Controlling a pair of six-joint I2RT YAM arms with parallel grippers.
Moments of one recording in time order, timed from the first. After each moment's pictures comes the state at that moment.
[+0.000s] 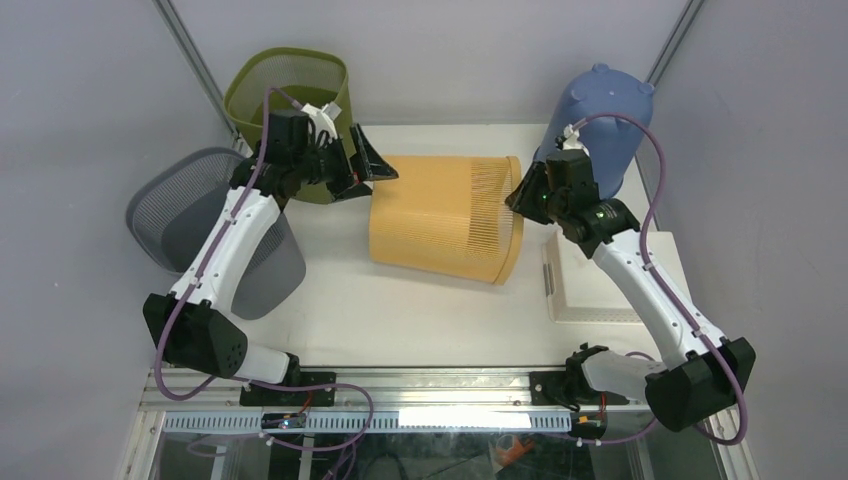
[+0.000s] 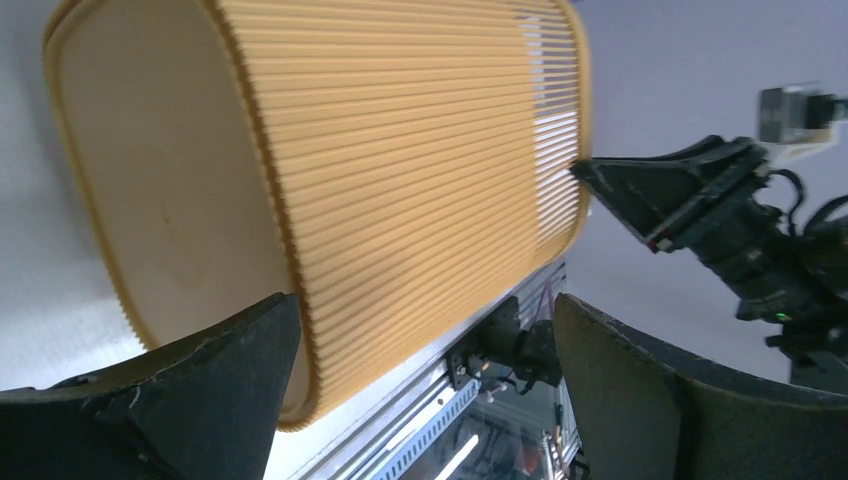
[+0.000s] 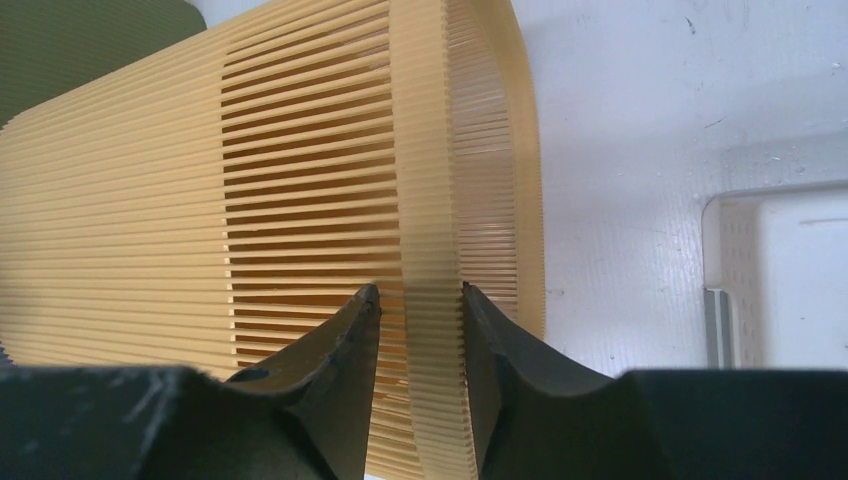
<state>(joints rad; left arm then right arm) -0.26 1.42 1.40 -0.62 0.60 -0.65 0.41 1.19 1.15 -0.64 0.09 0.64</state>
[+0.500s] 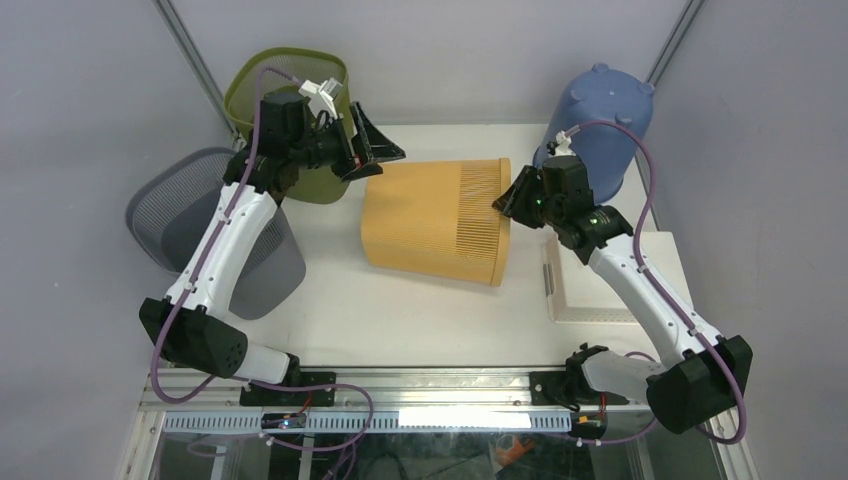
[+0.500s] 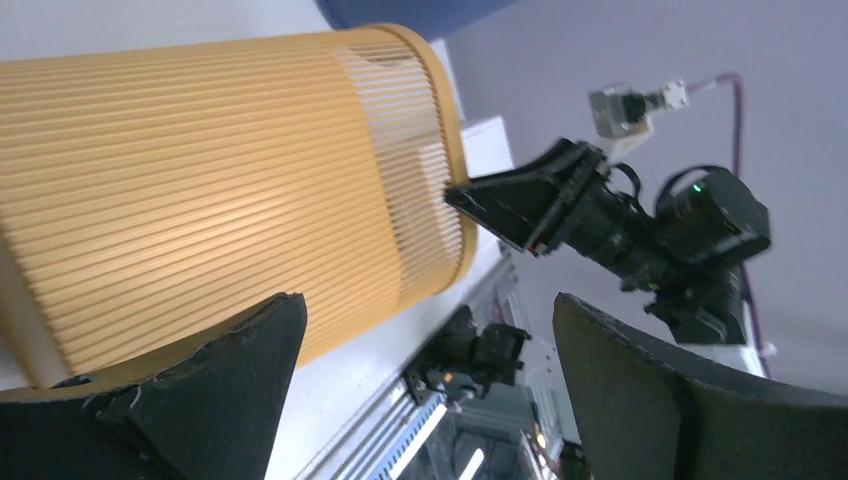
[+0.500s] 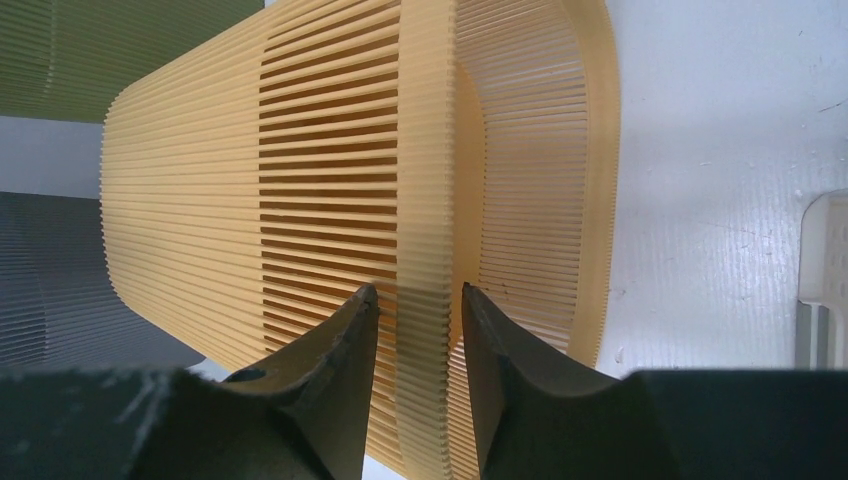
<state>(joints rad) -0.28 1.42 1.51 -0.49 0.72 -0.74 0.41 1.17 1.08 -0.54 -0.01 0.69</state>
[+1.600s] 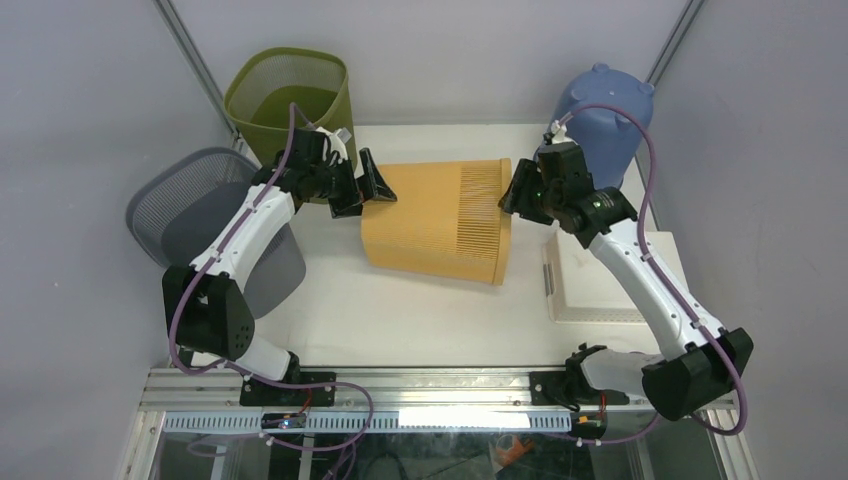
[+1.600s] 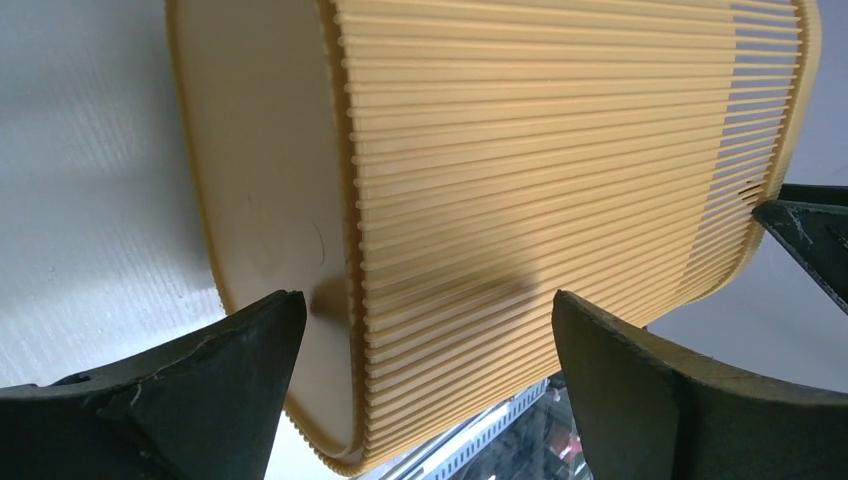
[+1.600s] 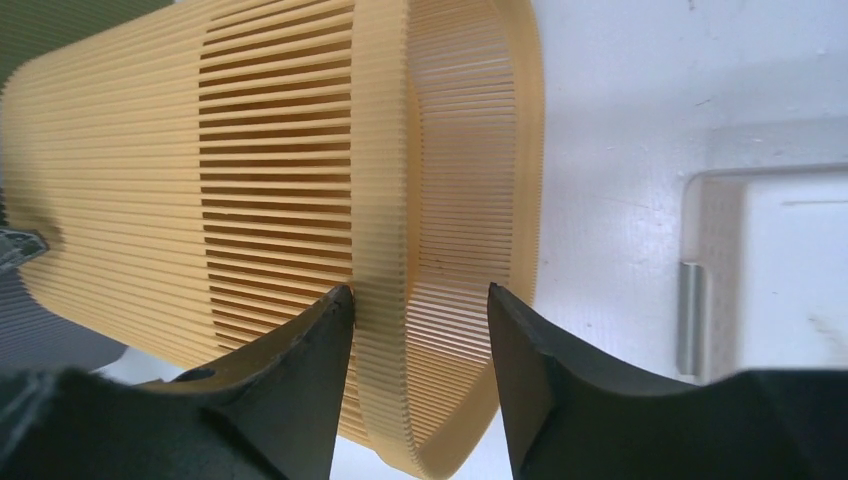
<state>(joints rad) -0.26 1.52 1.31 -0.61 0.53 -0.55 0.42 1.21 1.23 -0.75 0.07 0.60</state>
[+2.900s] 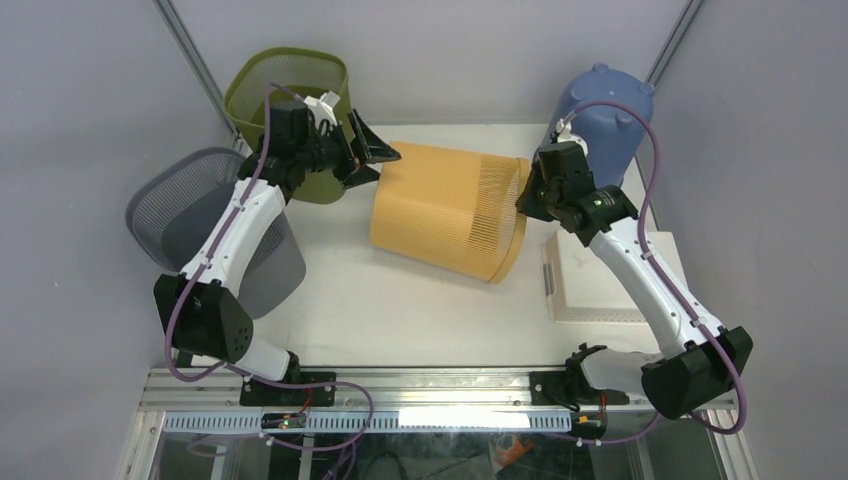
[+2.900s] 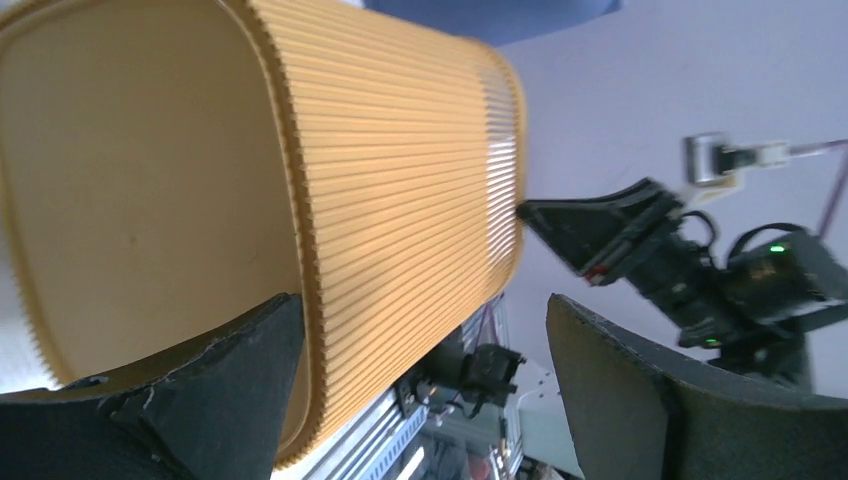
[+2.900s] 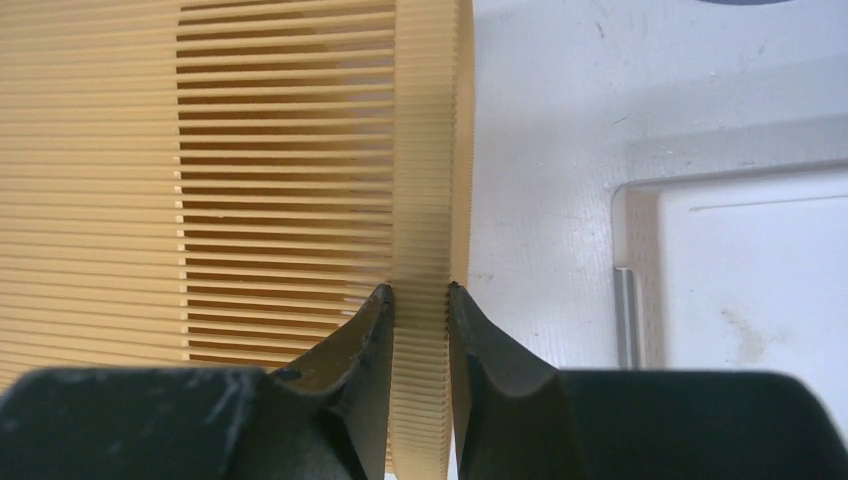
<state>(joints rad) -0.24 1.50 1.40 -0.42 0.72 -0.80 0.44 1.24 1.28 -0.81 0.21 0.55</state>
